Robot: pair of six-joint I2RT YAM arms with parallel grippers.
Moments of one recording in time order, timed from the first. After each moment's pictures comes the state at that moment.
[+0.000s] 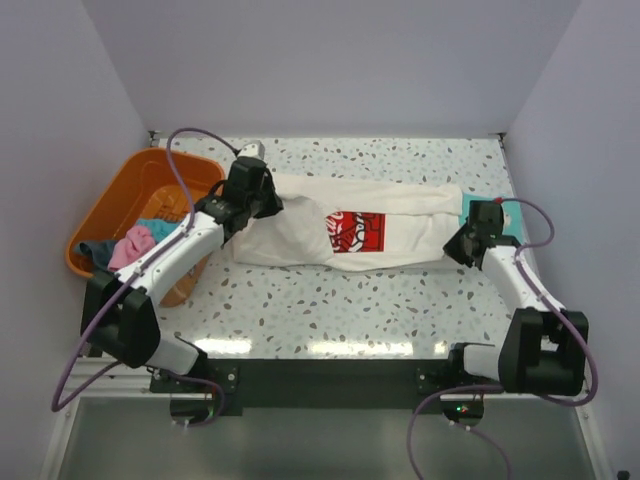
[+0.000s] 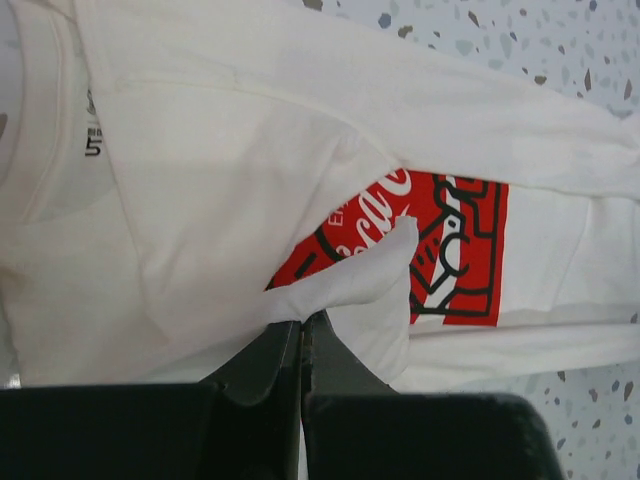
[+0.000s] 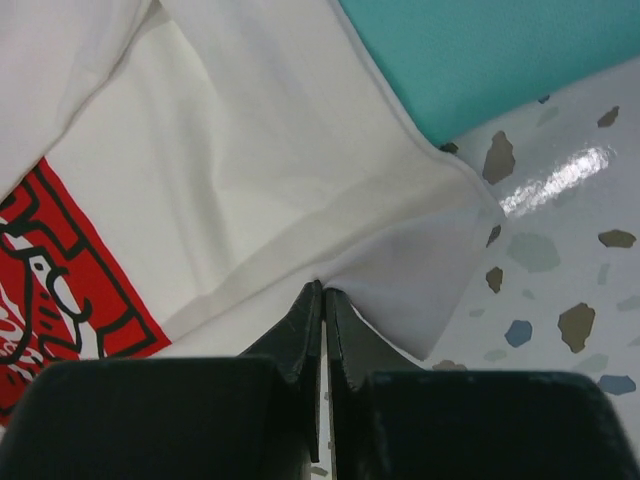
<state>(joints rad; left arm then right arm) -0.49 1.41 1.13 -0.37 -0.15 -0.60 -0.07 1.22 0.72 -0.45 0.09 0.68</state>
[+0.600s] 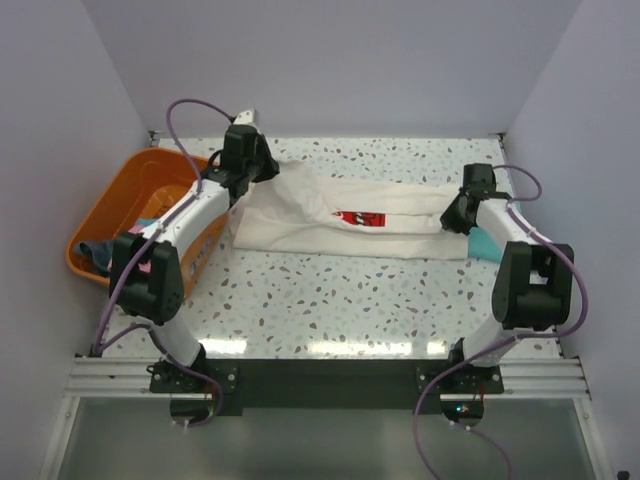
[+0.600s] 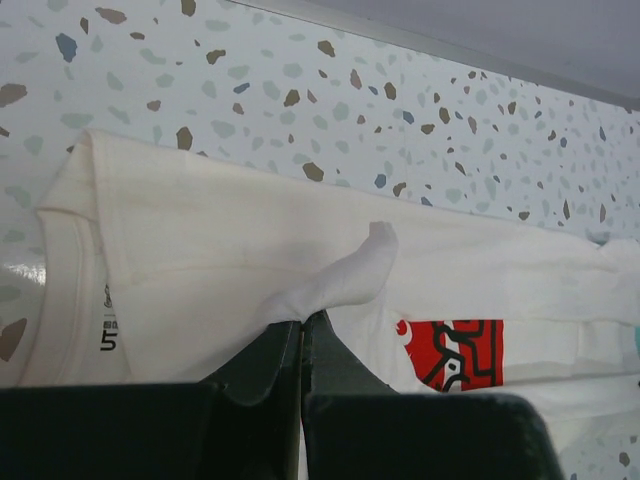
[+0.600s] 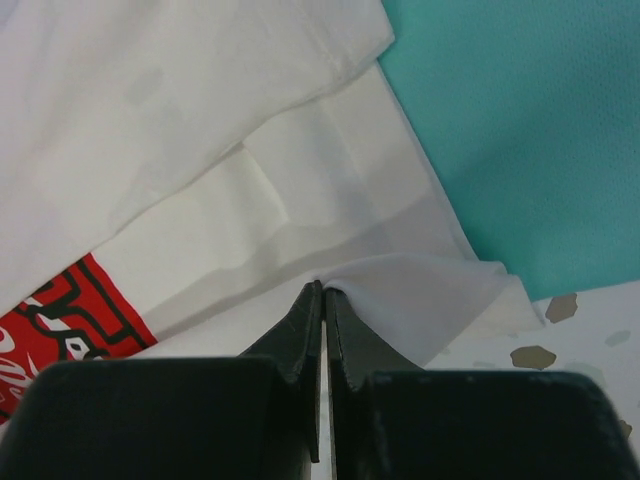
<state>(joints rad) -0.33 1.72 1.39 -0.20 -0.05 -0.51 -0.07 1.63 1.10 -0.49 0.09 0.61</state>
